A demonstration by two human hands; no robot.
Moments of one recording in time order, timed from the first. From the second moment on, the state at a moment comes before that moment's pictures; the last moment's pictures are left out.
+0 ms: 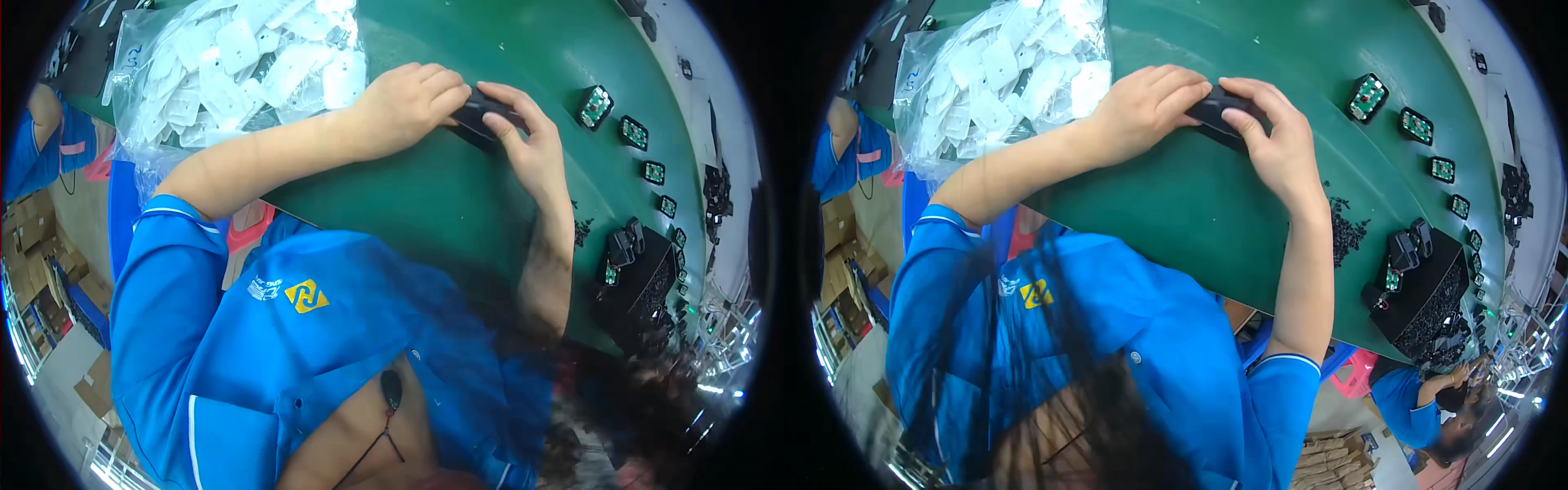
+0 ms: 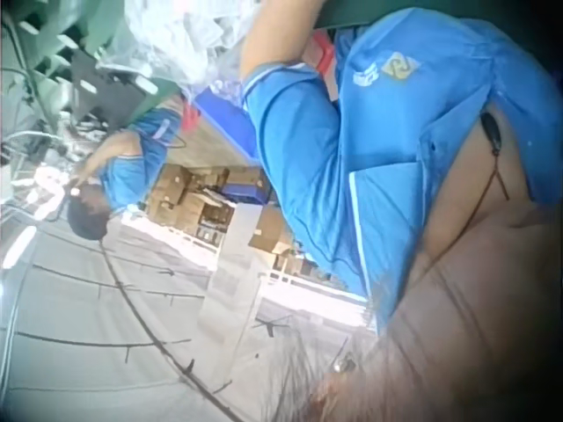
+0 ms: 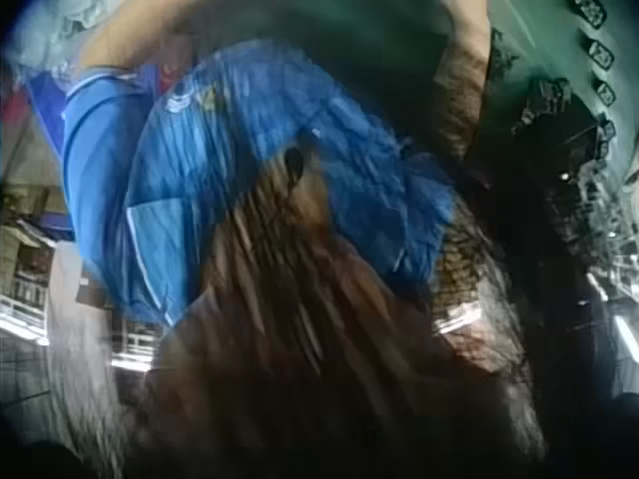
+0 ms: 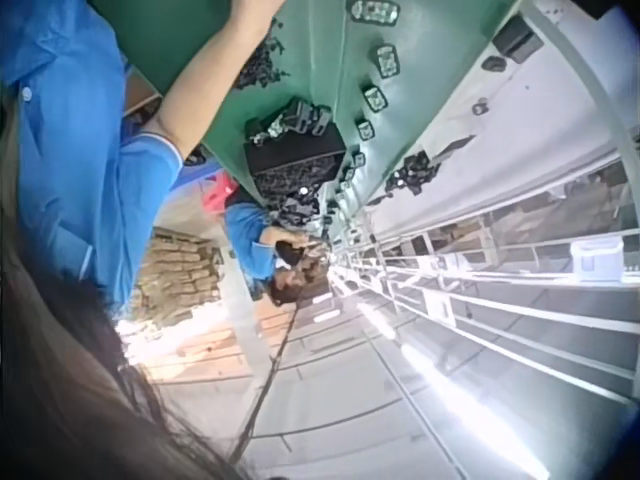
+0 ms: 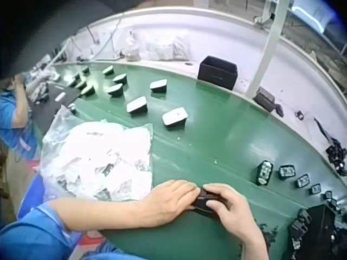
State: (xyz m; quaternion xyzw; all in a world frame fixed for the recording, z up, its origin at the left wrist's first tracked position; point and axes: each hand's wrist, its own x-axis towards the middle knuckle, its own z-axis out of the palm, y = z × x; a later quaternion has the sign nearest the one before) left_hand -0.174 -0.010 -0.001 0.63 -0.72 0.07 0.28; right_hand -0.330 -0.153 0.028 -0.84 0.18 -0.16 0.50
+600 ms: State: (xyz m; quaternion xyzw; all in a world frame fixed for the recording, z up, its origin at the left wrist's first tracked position) left_hand -0.167 -0.050 0.023 0.60 -0.39 -0.47 0.51; right_hand -0.335 -0.156 0.027 -0.68 0.21 -0.21 0.67
